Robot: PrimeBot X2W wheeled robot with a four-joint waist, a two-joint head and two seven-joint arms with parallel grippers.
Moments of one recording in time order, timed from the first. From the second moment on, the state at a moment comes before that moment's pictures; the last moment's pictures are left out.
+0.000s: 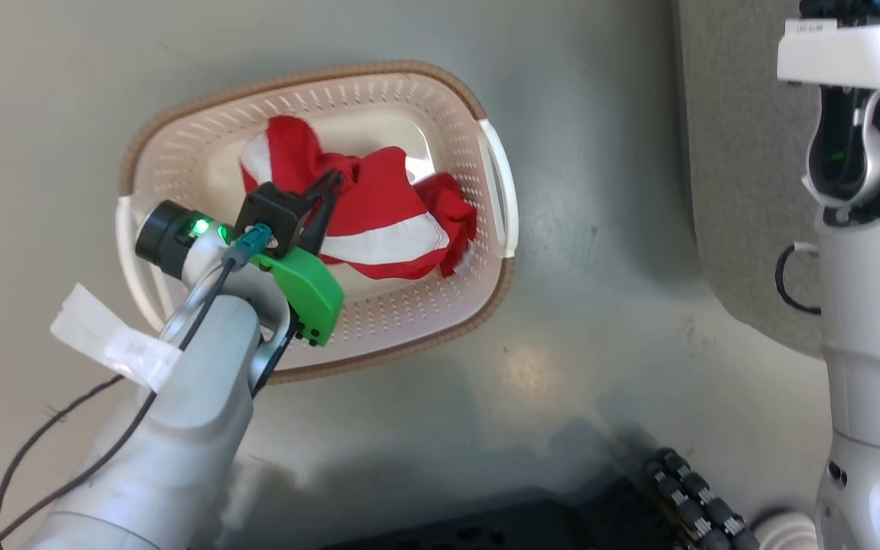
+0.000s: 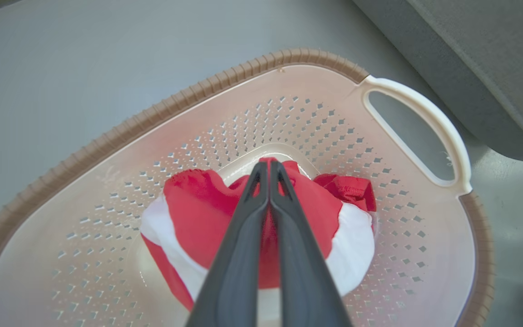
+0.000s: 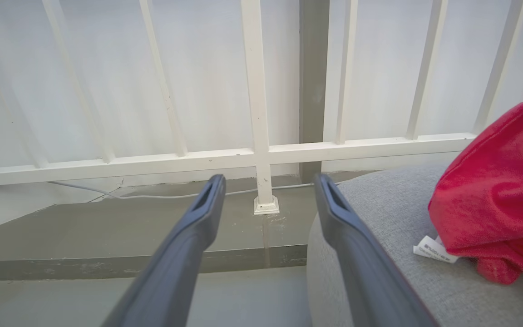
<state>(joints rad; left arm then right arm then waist) -0.74 0.08 -0.64 0.72 -0.28 -0.12 -0.24 -0.73 -0.06 0.05 0.03 0.17 -0.02 -0.26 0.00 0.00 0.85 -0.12</state>
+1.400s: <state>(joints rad) -0.42 0.06 -0.51 0.38 -0.35 -0.09 -0.25 -0.43 -0.07 -0.03 0.15 0.15 0.00 -0.26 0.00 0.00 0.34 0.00</state>
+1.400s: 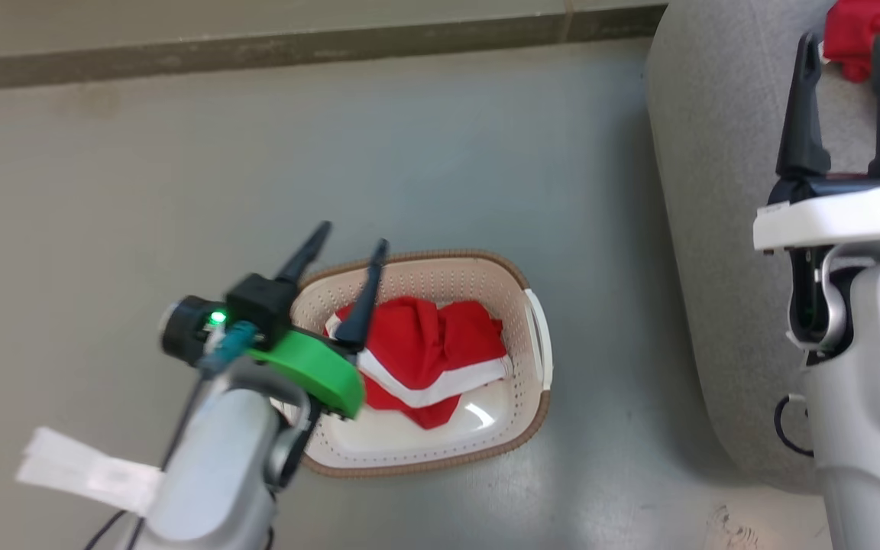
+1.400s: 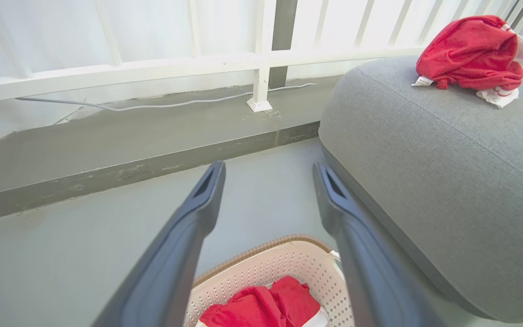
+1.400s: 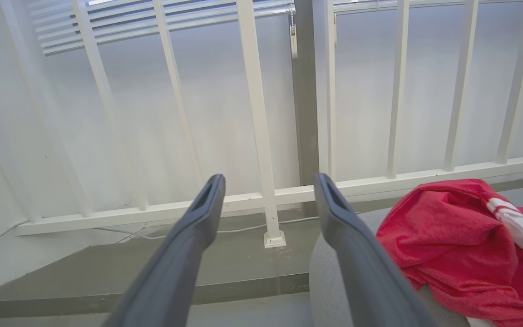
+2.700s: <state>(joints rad) 0.00 0.18 -0.15 0.13 -0.41 0.05 -0.25 -0.07 -0.05 0.06 0.18 0.14 0.03 -0.26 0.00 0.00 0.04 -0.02</state>
